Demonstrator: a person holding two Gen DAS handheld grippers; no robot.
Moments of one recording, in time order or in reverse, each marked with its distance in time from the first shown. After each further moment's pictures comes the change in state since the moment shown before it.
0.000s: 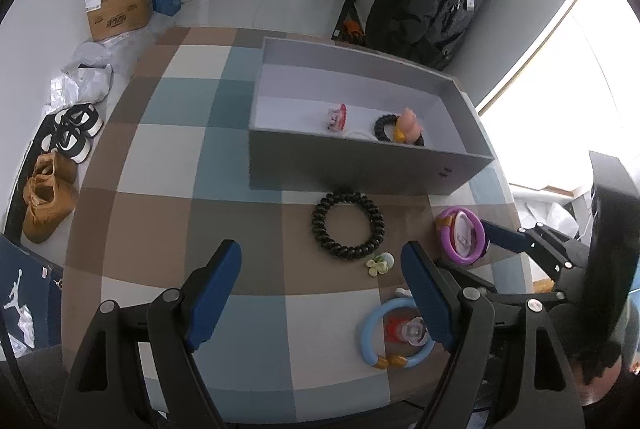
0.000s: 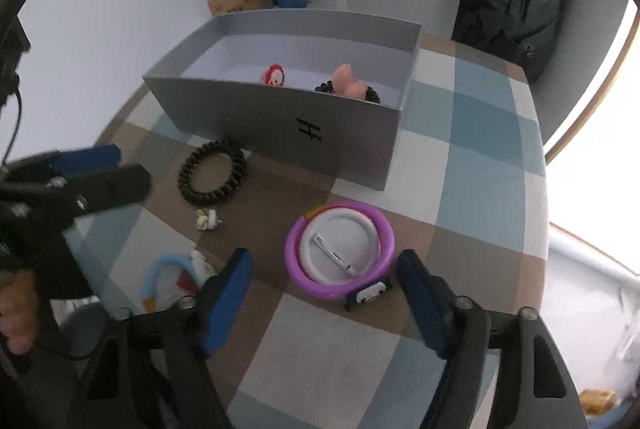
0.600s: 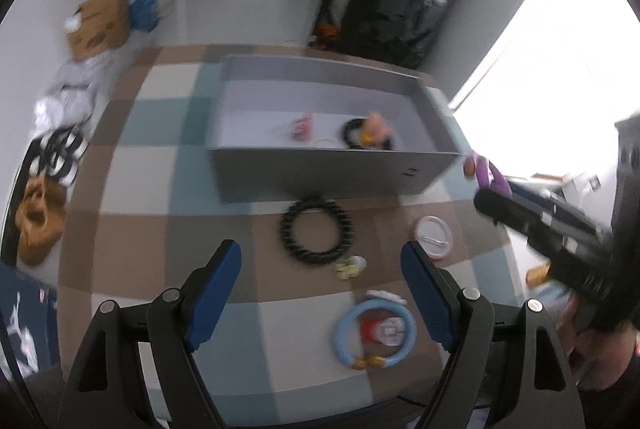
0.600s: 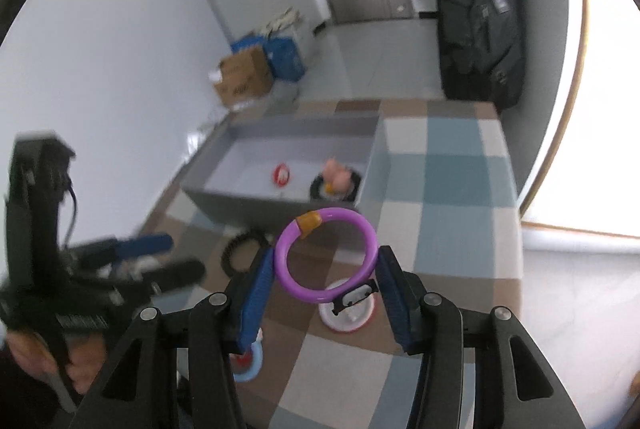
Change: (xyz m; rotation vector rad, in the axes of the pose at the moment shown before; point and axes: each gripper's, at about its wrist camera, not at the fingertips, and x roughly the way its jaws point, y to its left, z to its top) left arm -0.004 -0.025 -0.001 0.107 -0.022 -0.056; right arm -0.066 -0.041 0.007 0.229 -0.259 0.149
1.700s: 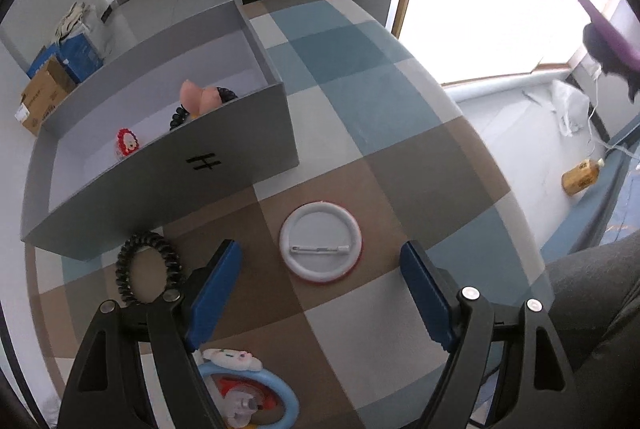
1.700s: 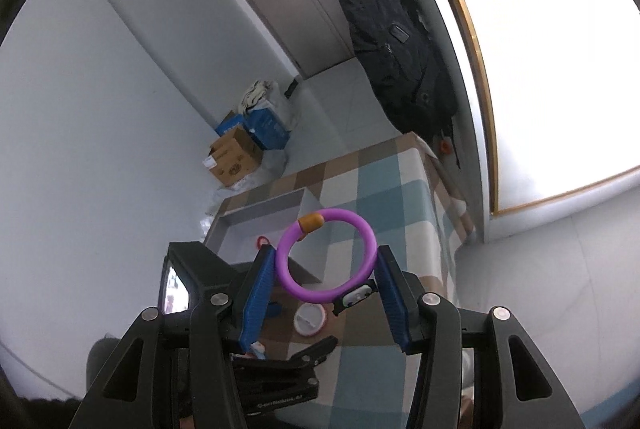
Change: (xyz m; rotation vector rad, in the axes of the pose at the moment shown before) left arm 0.069 -0.107 -0.006 0.299 0.189 0.118; right arm -0.080 -0.075 -0.002 0.257 -0.149 0.066
